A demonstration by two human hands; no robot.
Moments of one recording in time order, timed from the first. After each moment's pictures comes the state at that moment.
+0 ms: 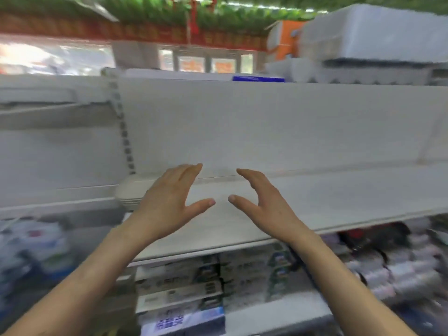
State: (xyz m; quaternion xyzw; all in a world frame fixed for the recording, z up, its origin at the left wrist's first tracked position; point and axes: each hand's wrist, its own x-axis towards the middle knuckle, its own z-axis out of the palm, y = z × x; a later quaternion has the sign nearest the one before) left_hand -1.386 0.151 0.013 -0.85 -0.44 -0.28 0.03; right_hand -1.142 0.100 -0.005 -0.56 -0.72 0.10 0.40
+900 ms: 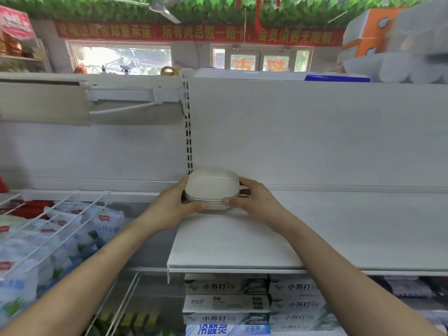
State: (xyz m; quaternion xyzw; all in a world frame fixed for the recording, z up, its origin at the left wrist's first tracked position) left_hand -1.516 0.219 -0.023 -0.75 -0.52 -0.33 -0.24; right_hand -1.260 0.222 -0.014 -0.46 -0.72 0.35 0.39
